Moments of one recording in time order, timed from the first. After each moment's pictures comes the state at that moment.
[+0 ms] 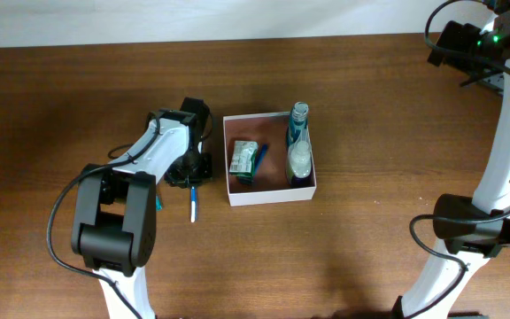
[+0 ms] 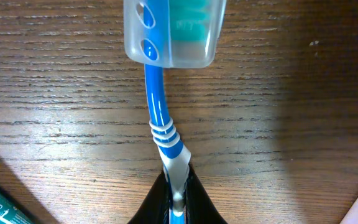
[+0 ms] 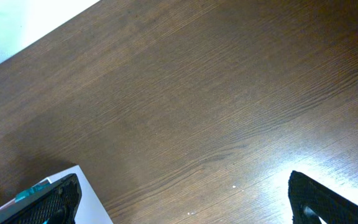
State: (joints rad) left arm -0.25 2.08 1.42 -1.00 -0.03 -0.29; right arm -0.18 2.09 2.69 -1.69 0.08 0.34
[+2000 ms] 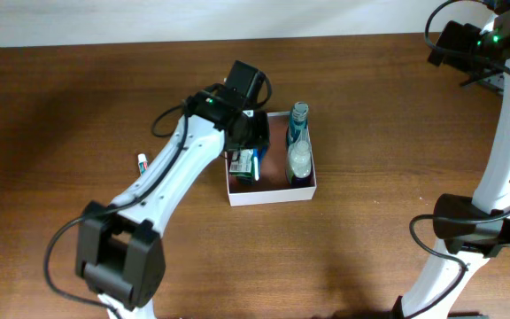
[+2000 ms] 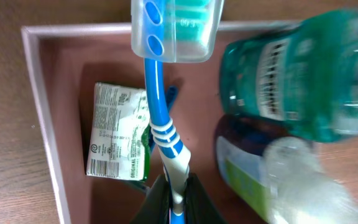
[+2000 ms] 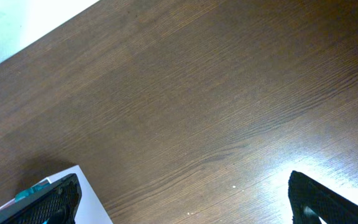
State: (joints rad) left arm -0.50 1.94 1.67 -0.91 0.08 -0.52; right arm -0.18 2.09 2.69 -1.69 0.08 0.34
